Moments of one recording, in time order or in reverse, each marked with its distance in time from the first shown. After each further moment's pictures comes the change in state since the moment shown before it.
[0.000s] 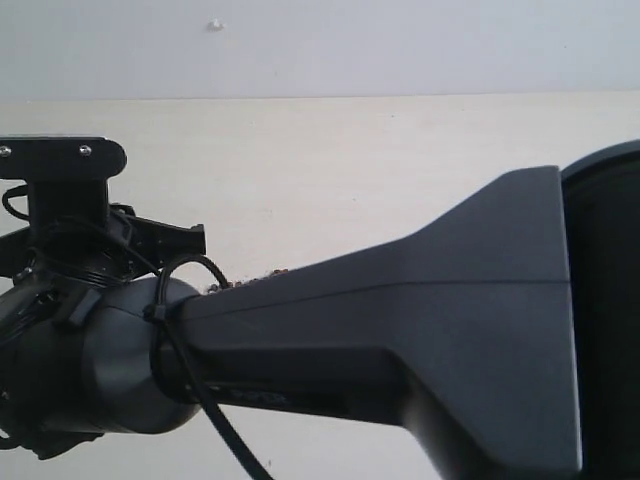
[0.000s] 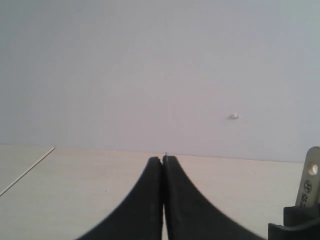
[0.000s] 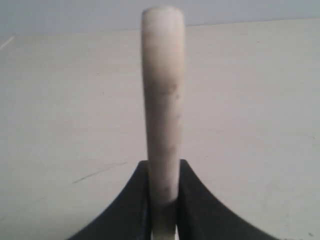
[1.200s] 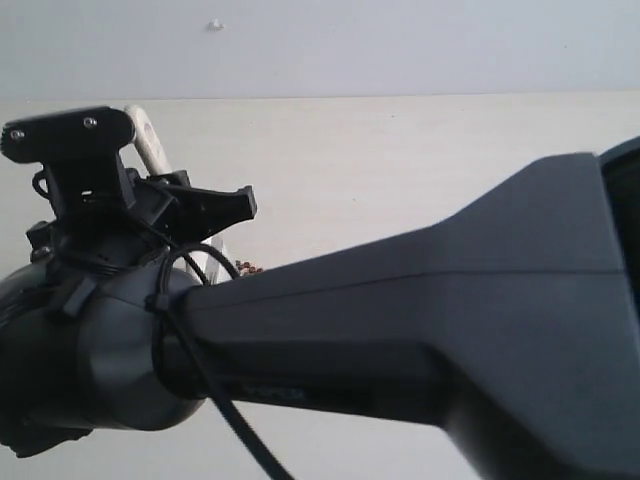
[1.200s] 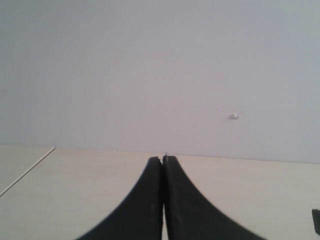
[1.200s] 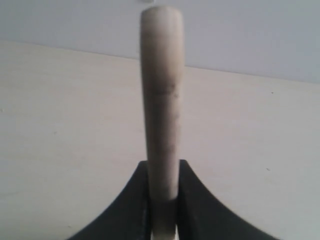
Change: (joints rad) left arm 0.000 0.000 0.000 0.000 0.000 0.000; right arm 0.008 -0.043 0.000 0.070 0.283 -0.281
